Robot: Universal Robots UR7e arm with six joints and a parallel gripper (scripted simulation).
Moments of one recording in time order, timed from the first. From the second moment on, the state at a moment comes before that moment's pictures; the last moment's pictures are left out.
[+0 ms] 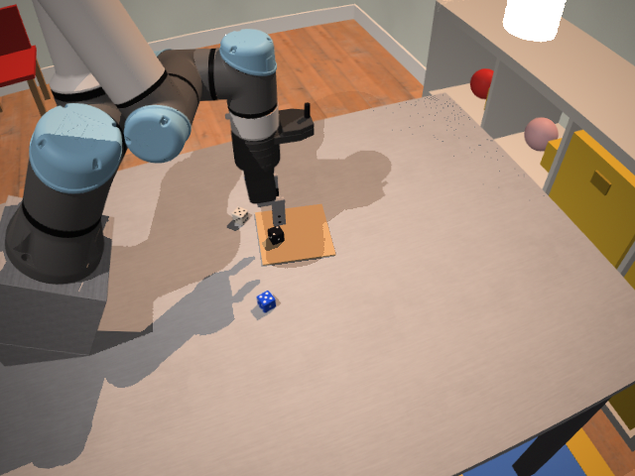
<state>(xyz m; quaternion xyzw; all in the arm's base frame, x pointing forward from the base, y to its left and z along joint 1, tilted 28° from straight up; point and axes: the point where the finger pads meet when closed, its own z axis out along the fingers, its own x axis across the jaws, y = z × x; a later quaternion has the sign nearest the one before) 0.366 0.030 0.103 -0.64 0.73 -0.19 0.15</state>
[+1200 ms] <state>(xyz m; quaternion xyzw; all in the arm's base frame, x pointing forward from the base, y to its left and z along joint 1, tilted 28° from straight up) 0.347 -0.044 0.092 -0.14 0.96 -0.07 0.22</state>
